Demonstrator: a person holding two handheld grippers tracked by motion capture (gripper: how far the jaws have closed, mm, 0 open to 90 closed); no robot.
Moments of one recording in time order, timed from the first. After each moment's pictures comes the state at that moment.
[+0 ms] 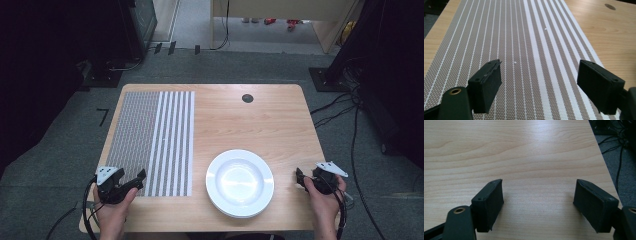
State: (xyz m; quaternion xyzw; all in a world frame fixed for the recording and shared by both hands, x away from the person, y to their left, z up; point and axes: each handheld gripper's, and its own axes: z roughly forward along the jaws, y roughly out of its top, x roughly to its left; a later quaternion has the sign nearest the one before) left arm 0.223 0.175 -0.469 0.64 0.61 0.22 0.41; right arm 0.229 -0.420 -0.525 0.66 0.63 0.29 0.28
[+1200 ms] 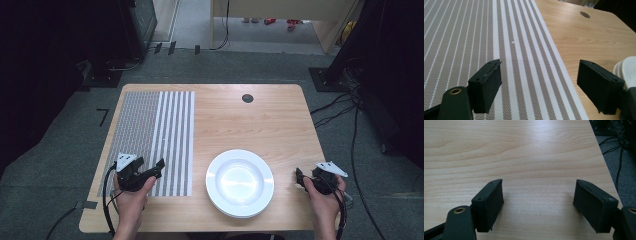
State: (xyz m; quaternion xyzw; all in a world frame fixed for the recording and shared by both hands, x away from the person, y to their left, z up) left arm 0.250 0.125 -0.455 0.65 0.59 0.19 0.45; right arm 0.229 -0.419 -0.525 0.66 0.63 0.29 0.29
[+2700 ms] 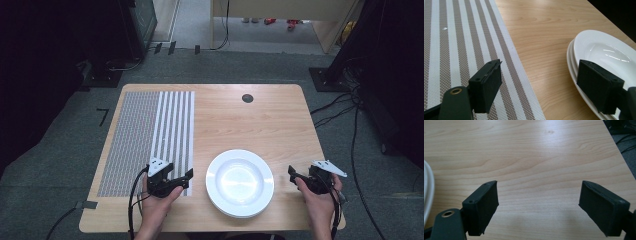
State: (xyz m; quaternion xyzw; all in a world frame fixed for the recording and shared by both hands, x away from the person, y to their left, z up) left arm 0.238 0.060 -0.469 0.70 0.52 0.13 0.46; right arm 0.226 -0.395 -0.504 0.66 0.61 0.35 0.26
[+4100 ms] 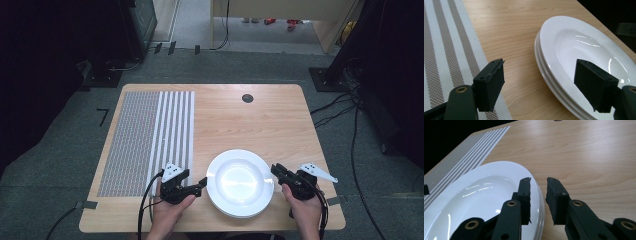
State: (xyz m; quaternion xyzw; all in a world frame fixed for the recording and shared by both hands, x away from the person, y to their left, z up) left arm 0.224 0.029 -0.477 0.73 0.49 0.08 0.47; right arm 0.209 -0.343 -0.480 0.59 0.62 0.49 0.17
